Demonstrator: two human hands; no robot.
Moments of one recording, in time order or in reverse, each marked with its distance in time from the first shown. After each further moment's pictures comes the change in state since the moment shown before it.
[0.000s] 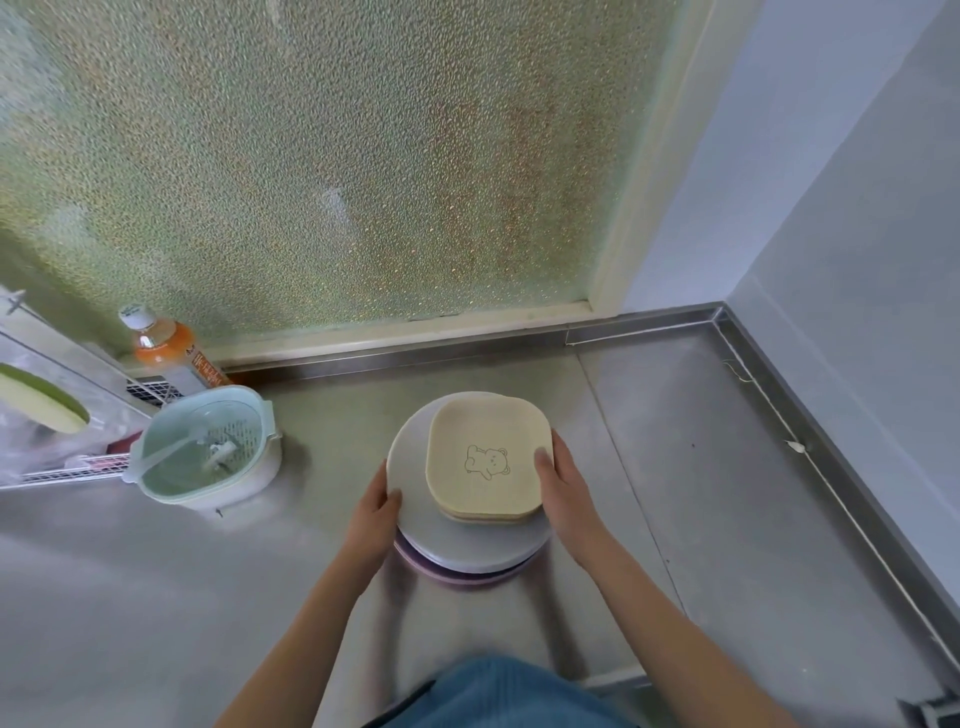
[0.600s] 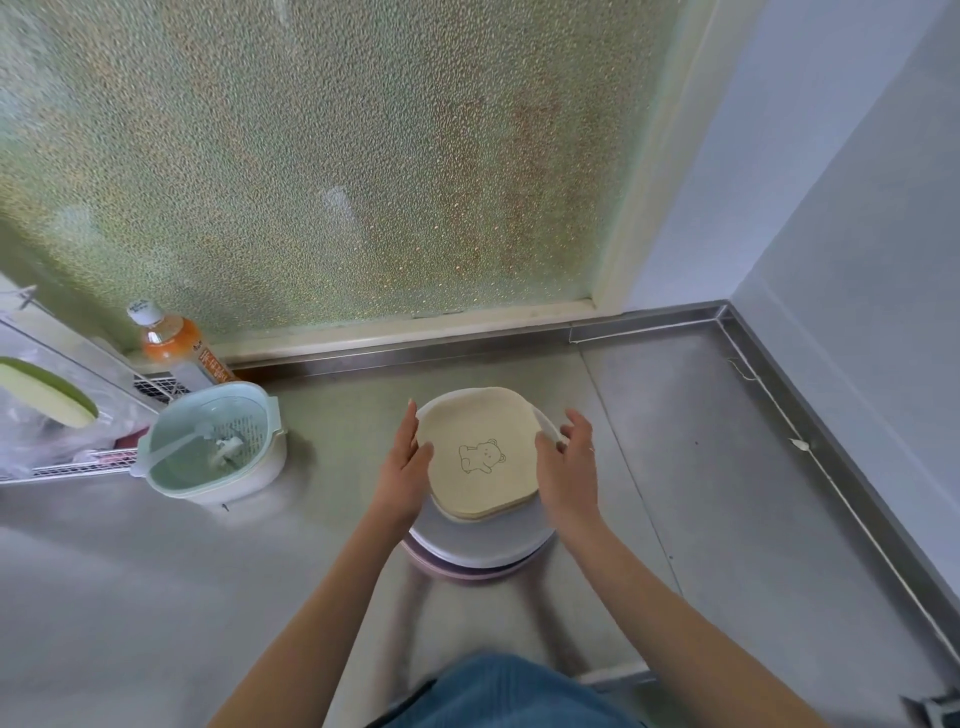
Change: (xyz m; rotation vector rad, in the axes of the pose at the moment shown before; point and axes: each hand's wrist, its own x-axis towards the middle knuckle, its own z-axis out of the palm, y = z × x) left_hand 0.006 0.048 0.020 -0.128 0.006 0.104; right_hand 0.003 -0.017 0.014 -0.090 0.250 0.021
